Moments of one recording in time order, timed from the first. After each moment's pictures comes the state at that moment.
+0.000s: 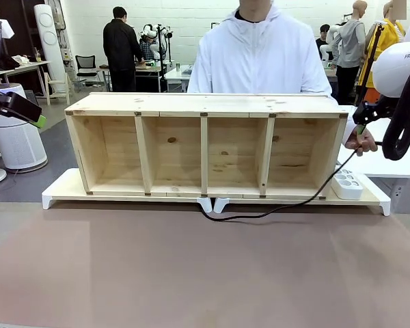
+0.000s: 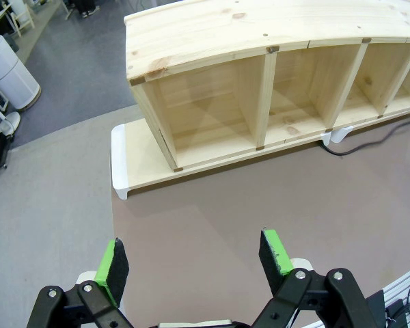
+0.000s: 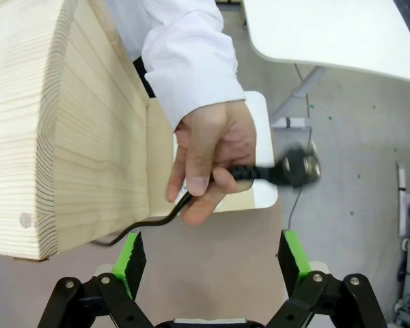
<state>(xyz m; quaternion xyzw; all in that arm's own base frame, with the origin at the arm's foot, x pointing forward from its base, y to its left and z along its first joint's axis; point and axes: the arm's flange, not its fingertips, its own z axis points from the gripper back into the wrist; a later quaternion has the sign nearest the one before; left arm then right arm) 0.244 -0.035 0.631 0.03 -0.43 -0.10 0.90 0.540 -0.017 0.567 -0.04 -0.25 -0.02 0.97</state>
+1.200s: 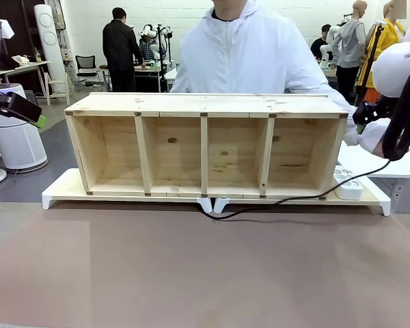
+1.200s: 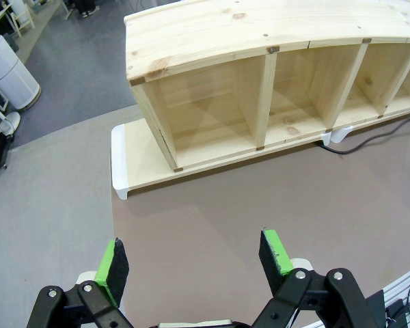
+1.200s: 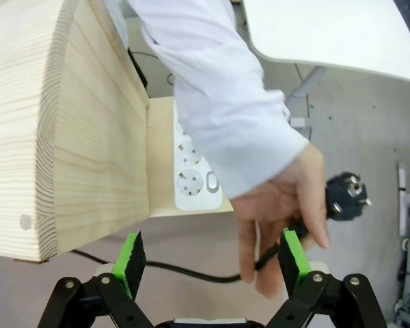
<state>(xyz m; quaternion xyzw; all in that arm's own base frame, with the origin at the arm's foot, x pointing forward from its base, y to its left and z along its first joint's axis) 0.244 -0.035 0.631 0.03 -0.43 -0.10 0.90 0.540 -0.017 0.567 -0.04 -0.25 -0.02 0.97</state>
